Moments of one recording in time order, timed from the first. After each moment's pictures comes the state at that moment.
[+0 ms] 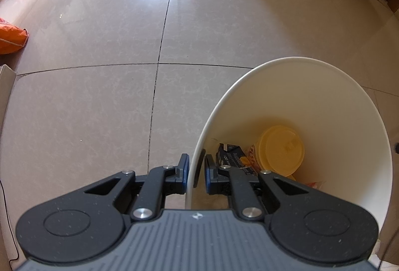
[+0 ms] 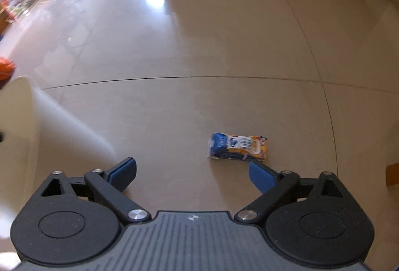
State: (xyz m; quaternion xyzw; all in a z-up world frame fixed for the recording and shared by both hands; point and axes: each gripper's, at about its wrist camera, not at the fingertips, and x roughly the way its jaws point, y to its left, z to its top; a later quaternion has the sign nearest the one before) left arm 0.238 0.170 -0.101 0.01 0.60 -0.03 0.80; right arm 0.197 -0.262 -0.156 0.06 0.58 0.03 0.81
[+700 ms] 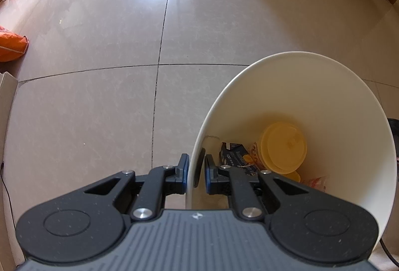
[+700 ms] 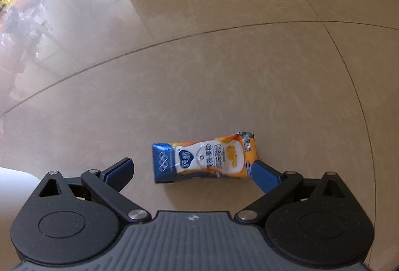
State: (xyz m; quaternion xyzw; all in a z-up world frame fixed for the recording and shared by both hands) left arm 0.237 0.162 -0.104 0.03 0.60 -0.03 0.80; right arm 0.254 -0.328 -0.320 0.13 0.63 -0.05 0.76
